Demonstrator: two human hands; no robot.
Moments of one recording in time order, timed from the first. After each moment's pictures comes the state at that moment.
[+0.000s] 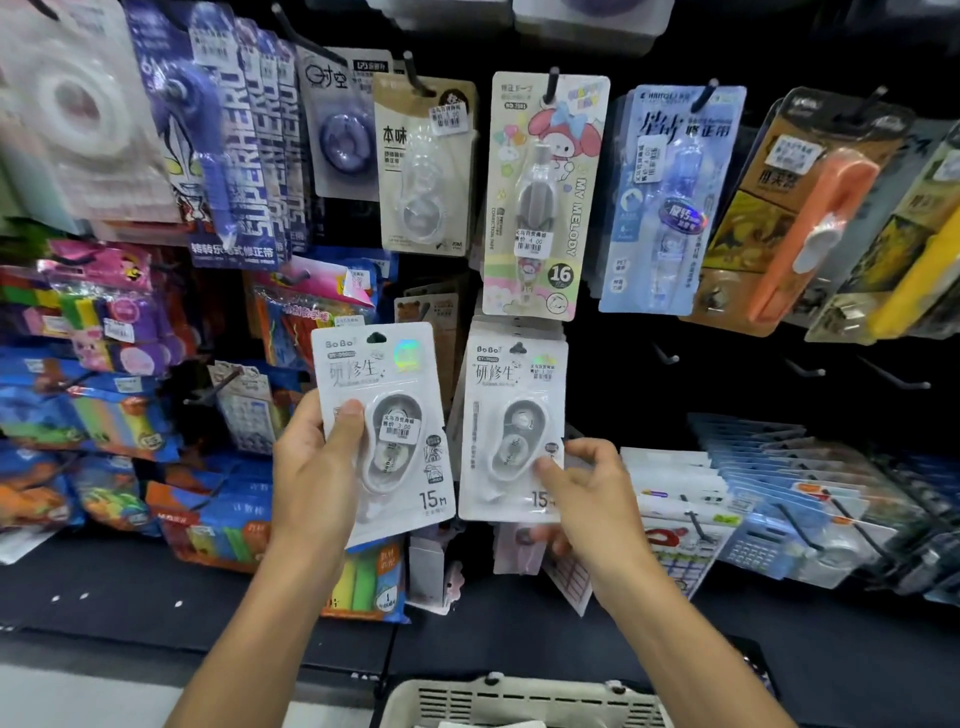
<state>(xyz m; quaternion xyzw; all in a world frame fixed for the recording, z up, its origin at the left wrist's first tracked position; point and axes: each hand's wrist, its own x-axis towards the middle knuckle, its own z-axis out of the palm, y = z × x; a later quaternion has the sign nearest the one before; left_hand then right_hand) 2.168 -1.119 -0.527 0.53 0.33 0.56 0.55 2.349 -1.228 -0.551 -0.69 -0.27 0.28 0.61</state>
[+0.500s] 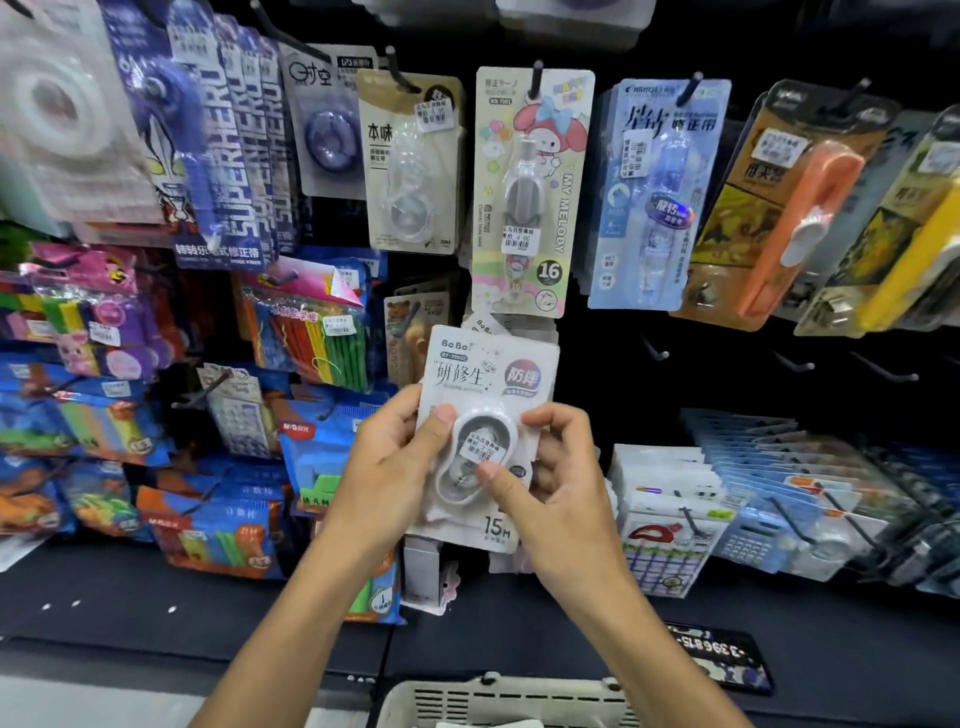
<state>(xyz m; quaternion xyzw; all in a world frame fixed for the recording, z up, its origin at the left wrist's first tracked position) 2.201 -1.137 -0.520 0.64 0.22 0.44 0.59 2.317 -1.237 -0.539 -0.57 -0.47 0.20 0.65</state>
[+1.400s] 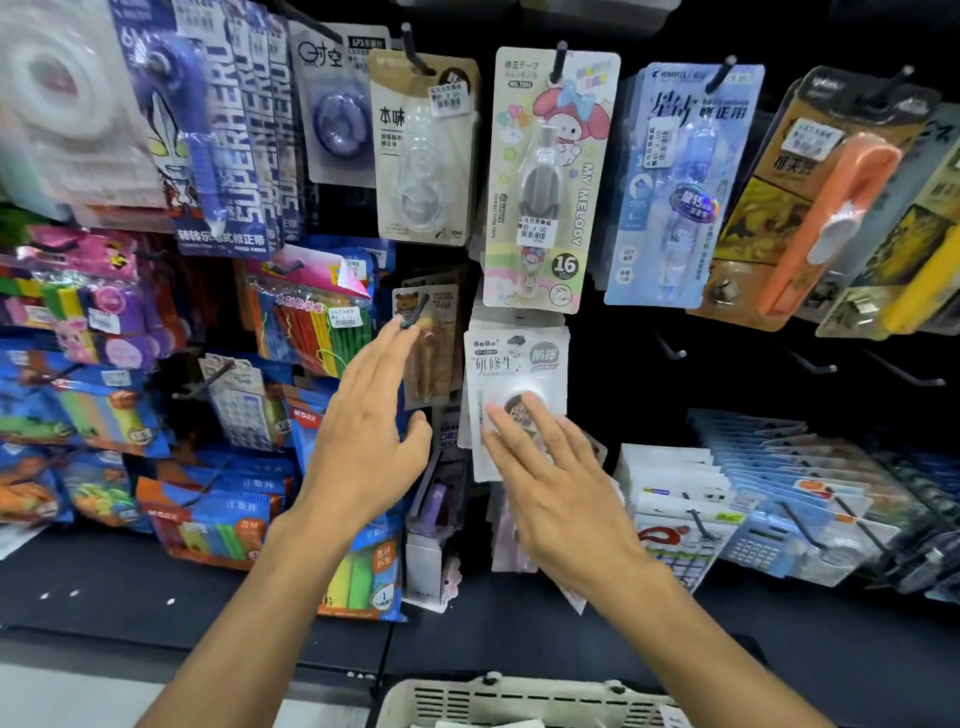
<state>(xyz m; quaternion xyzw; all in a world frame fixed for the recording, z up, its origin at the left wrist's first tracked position) 2.189 -1.092 -0.526 0.85 0.32 0.38 0.16 2.360 -1.216 -0.565 -0.70 -0.67 -0.23 0.06</state>
